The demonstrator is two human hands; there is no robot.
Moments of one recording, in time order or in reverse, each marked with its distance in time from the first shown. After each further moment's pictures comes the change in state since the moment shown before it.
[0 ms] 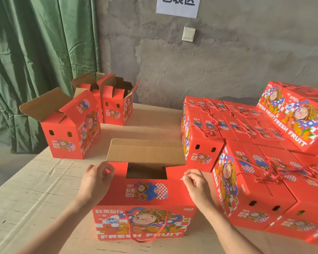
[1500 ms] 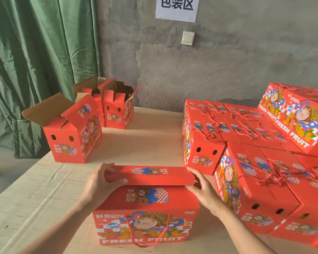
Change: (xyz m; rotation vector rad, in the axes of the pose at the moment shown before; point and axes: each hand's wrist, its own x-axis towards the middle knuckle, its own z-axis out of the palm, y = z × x) left_hand 0.011 -0.015 0.018 -0.202 -0.044 -0.082; right_hand 0.006 0.019 -0.024 0.295 -0.341 0.189
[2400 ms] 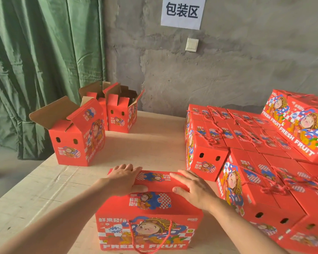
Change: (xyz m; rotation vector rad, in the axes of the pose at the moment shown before) left_hand 0.040 0.044 0.013 0.906 -0.630 0.307; right_hand 0.030 -0.019 0.011 -0.990 -0.141 -0.291
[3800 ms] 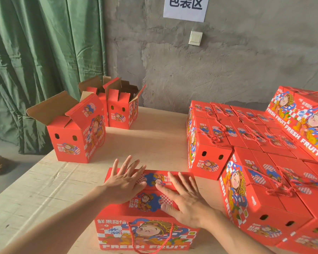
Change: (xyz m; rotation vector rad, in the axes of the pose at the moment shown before) left_hand 0.003 0.000 0.030 0.005 0.121 0.013; right_hand -0.014 -0.036 0.017 -0.137 -0.151 -0.133
